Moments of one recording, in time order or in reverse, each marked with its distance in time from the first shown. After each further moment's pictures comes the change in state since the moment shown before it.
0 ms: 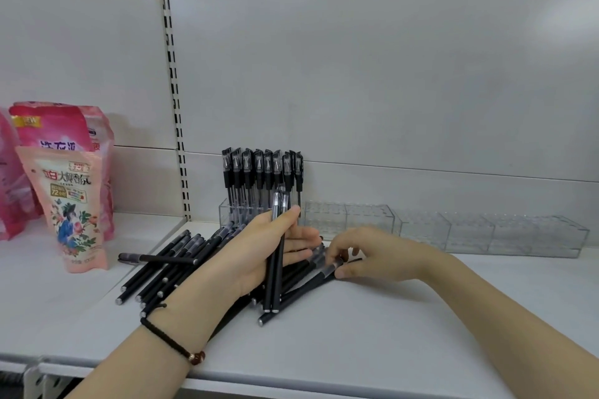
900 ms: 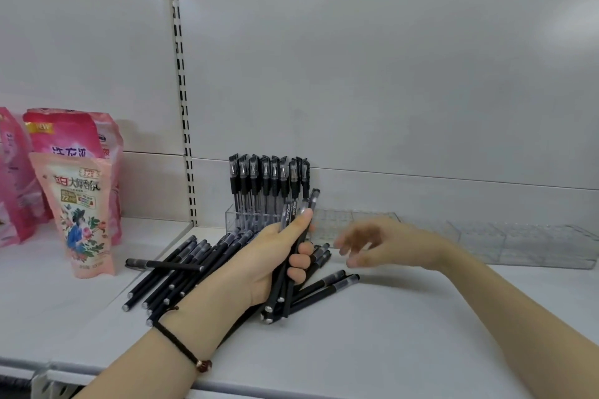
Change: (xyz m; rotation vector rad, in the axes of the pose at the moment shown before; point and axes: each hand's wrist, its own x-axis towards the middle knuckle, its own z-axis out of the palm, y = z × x) left_hand 0.002 -0.001 0.003 -0.049 -0.068 -0.114; right_hand 0.003 0.016 -0.018 0.411 0.029 0.152
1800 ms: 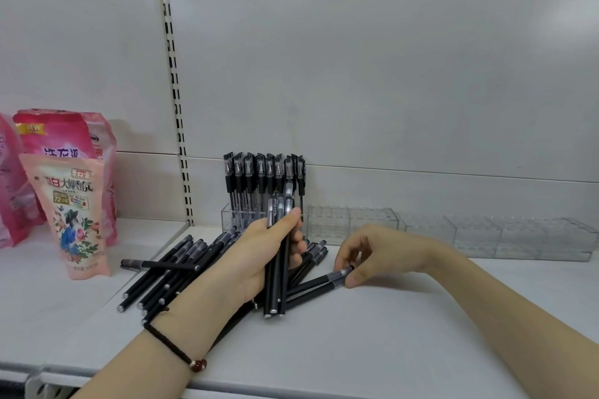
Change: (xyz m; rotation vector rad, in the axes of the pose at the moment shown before) left_hand 0.002 0.001 -0.004 0.006 0.113 0.100; right_hand 0.001 0.001 0.010 -0.051 -0.129 0.033
